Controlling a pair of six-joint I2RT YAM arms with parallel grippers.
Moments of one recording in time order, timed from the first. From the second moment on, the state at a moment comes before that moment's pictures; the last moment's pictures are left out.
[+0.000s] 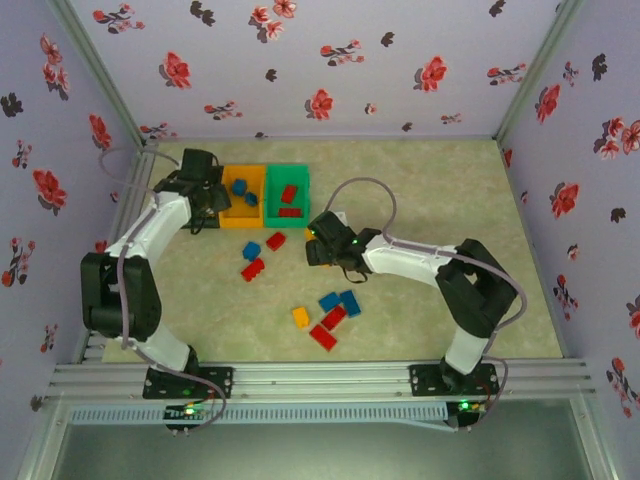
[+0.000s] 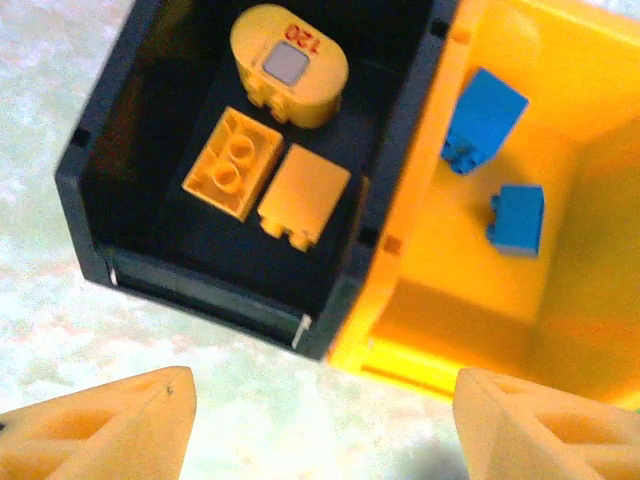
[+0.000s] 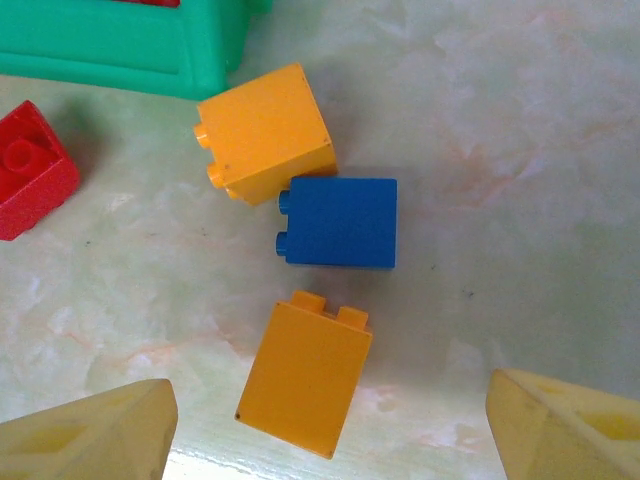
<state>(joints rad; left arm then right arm) -0.19 1.60 1.25 -0.65 -0.21 -0.43 0.86 1.75 1.10 -0.36 0.24 0.61</state>
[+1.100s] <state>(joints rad) -0.33 1.39 1.09 -0.65 -0.21 -0.46 0.80 2.08 1.44 -0.54 0.29 0.55</state>
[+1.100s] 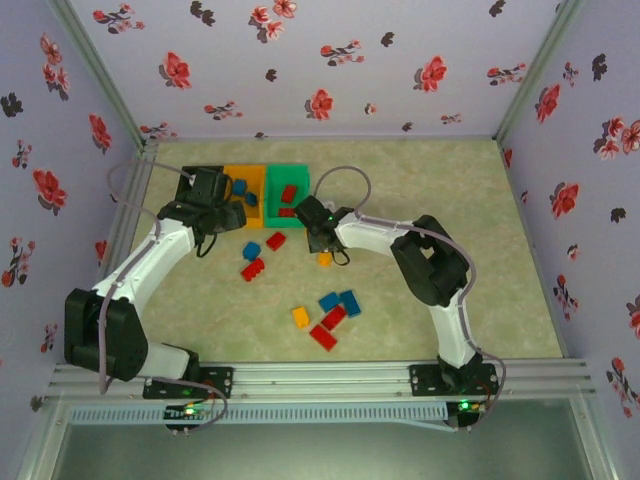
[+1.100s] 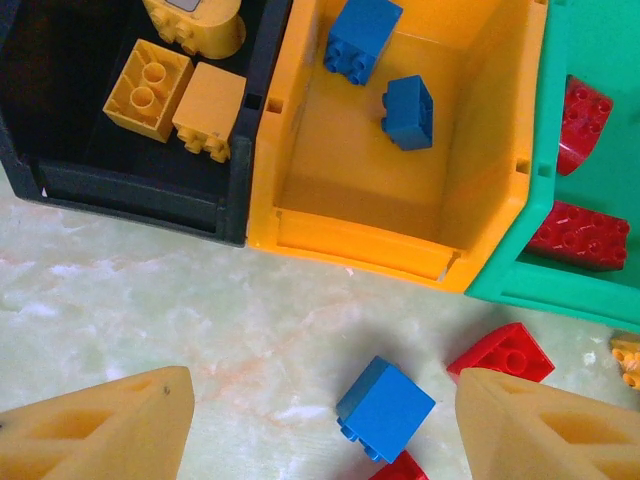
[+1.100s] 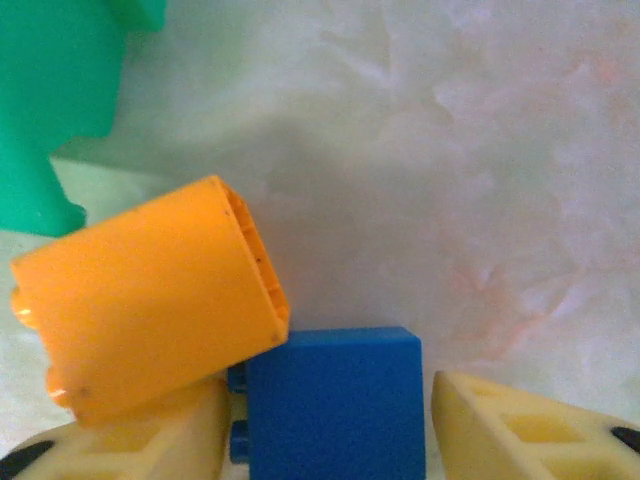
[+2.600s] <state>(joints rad) -0.34 1.20 1.09 -0.76 -0.24 -0.47 0.82 2.15 1.89 -0.44 0.15 0.43</state>
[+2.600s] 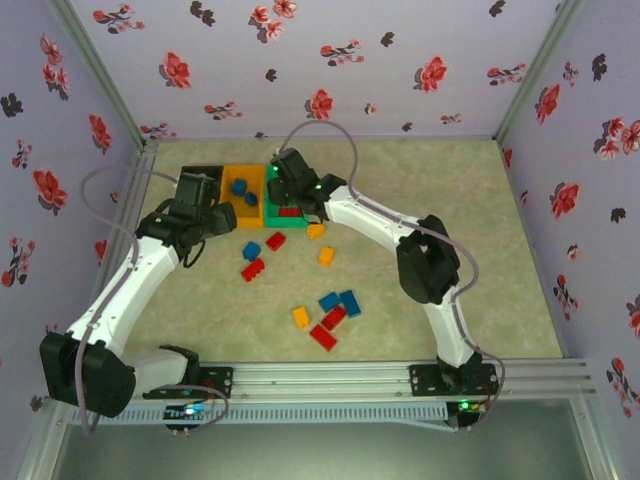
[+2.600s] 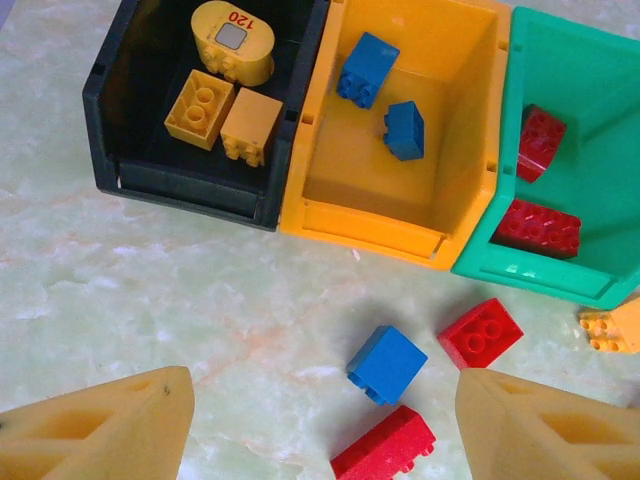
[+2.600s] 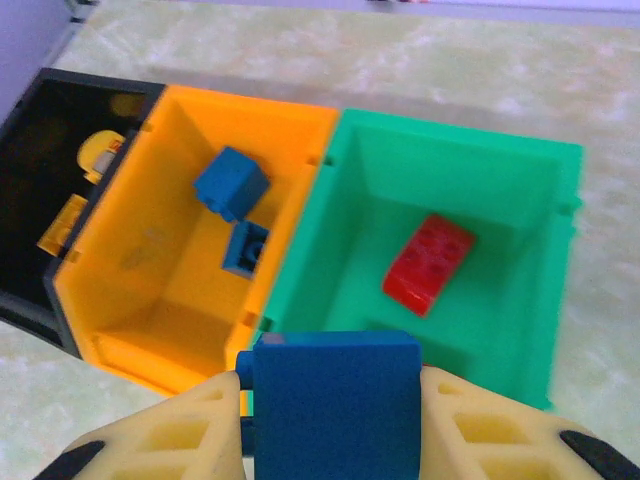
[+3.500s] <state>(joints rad) -0.34 1.17 1.08 -0.79 -0.24 -0.50 0.82 2.59 2.42 -0.34 -0.01 0.44</state>
